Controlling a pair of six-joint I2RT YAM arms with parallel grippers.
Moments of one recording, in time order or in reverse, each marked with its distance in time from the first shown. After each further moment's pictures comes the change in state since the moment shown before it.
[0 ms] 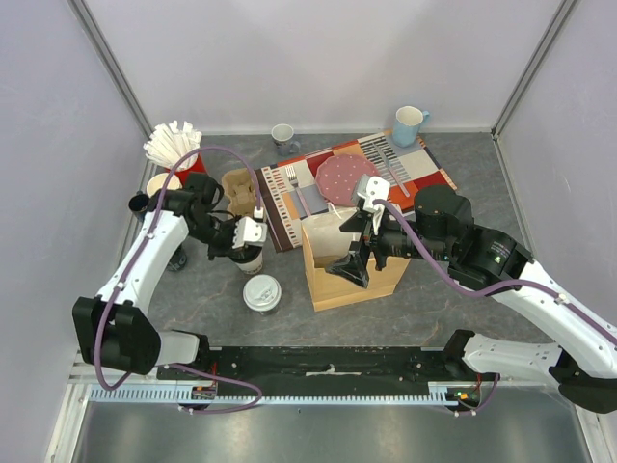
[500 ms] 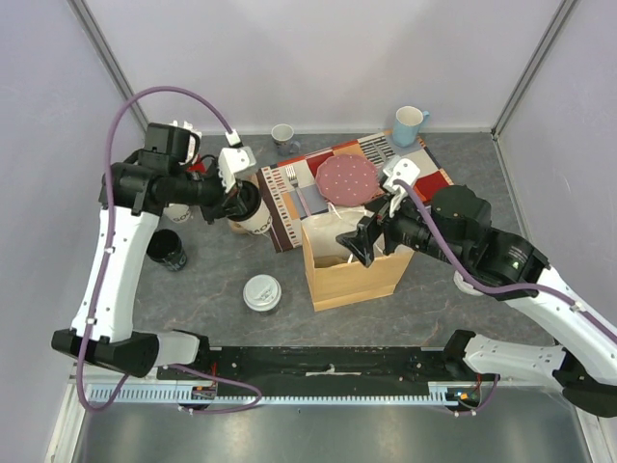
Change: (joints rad) left arm -0.043 -0.007 0.549 -0.104 0.033 -0.631; right arm 0.000 -0.029 0.035 -0.010 0.313 0.086
